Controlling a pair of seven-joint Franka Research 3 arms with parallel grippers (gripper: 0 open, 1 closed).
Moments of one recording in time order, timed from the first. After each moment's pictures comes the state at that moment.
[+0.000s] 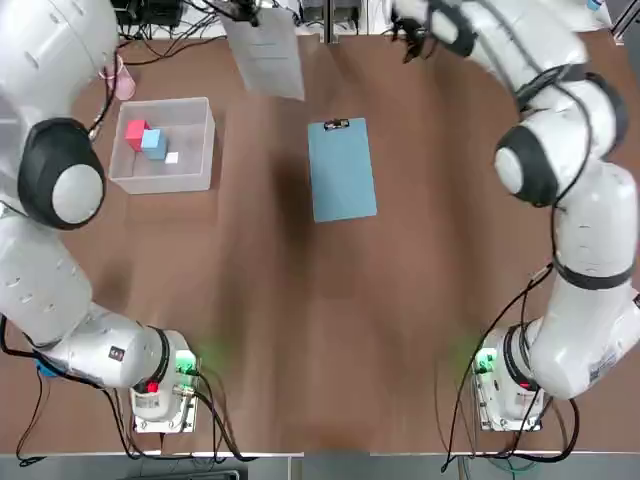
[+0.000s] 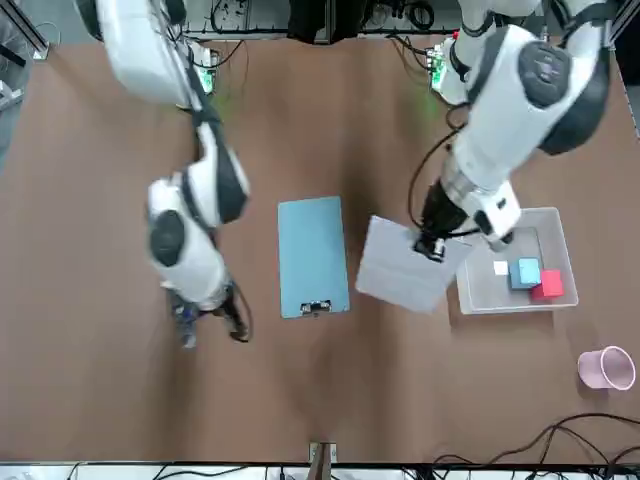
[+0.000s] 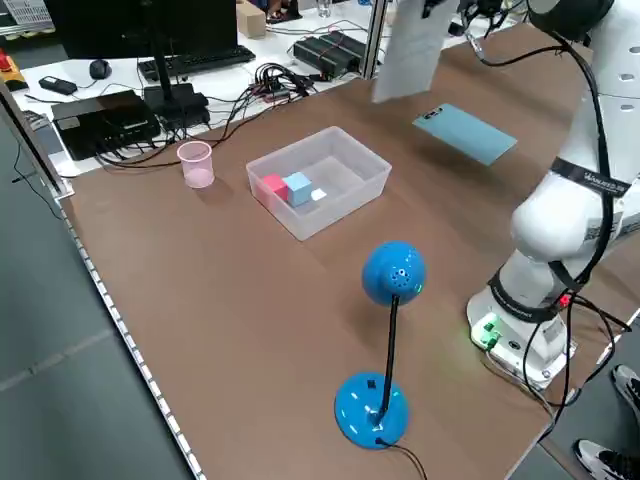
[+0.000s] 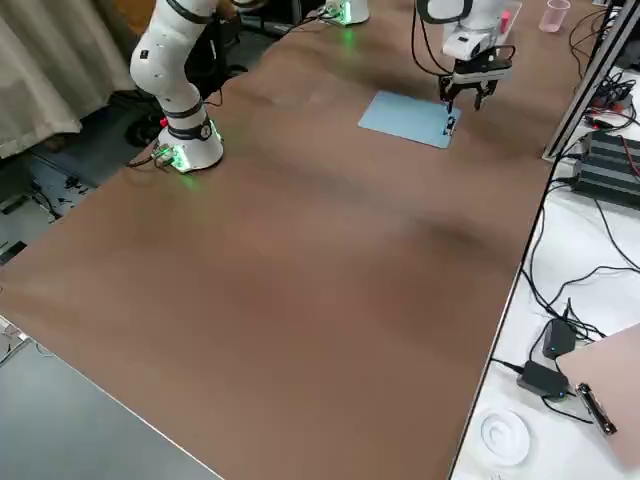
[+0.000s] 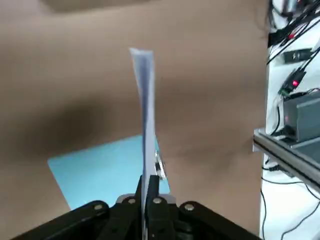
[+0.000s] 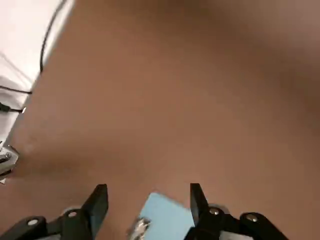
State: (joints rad) left arm -0.33 0.30 -0.19 -1.42 -0.06 1.95 -1.94; right arm 0.45 0.64 -0.19 -1.21 0.15 1.95 1.20
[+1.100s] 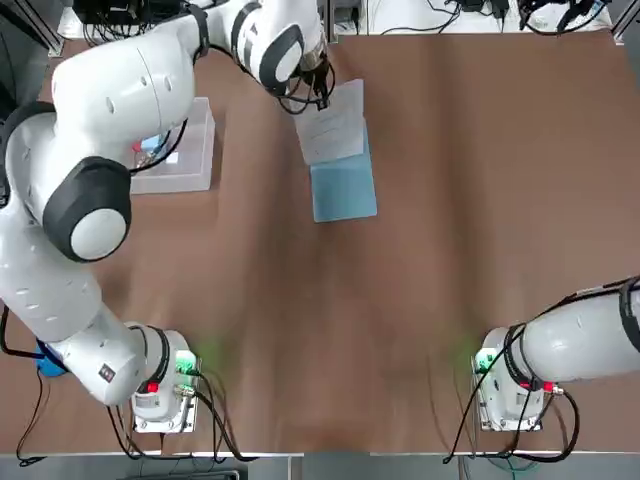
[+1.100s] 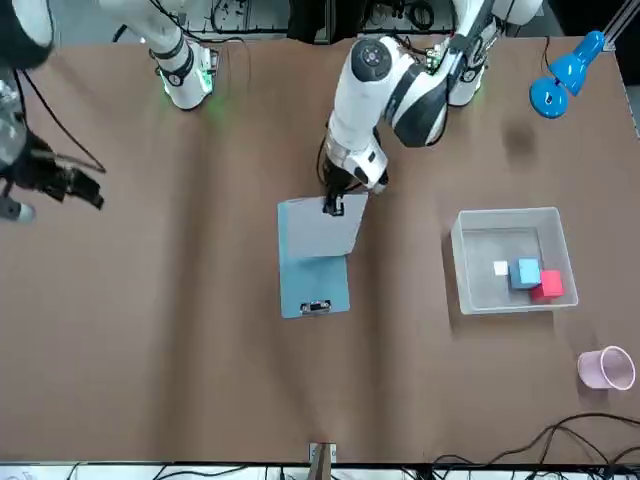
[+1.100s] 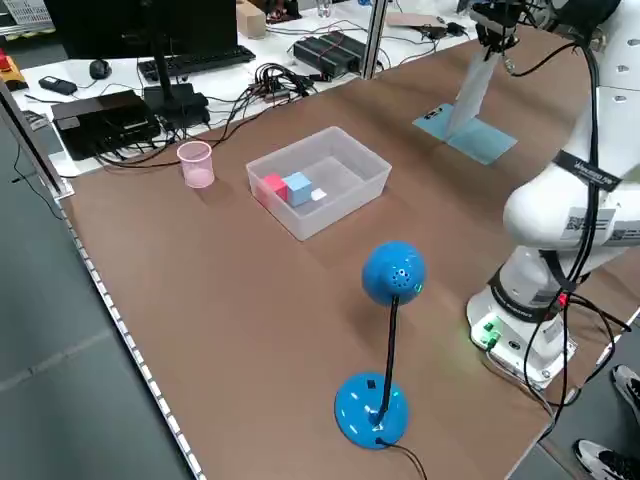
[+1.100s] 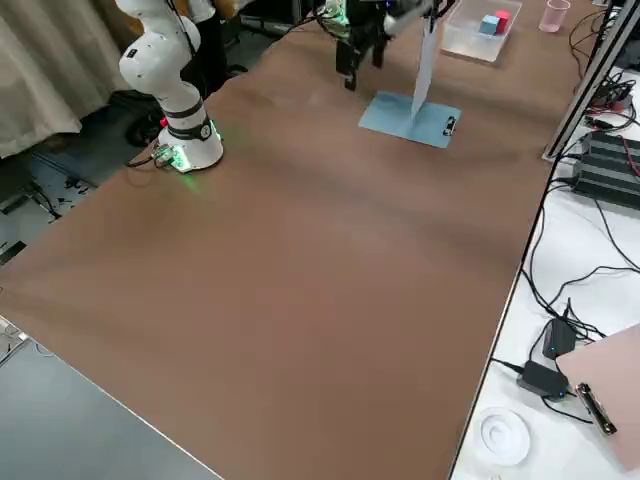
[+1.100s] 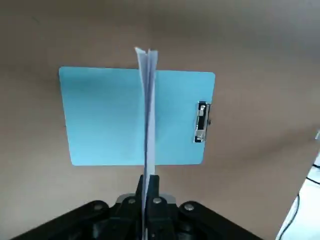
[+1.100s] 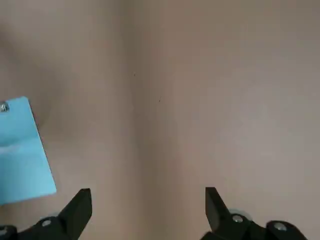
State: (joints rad) left arm -0.61 0.34 -0.18 -1.66 0.03 2.28 -2.50; right arm 0.19 -0.03 -0.18 -1.67 0.01 1.65 0.10
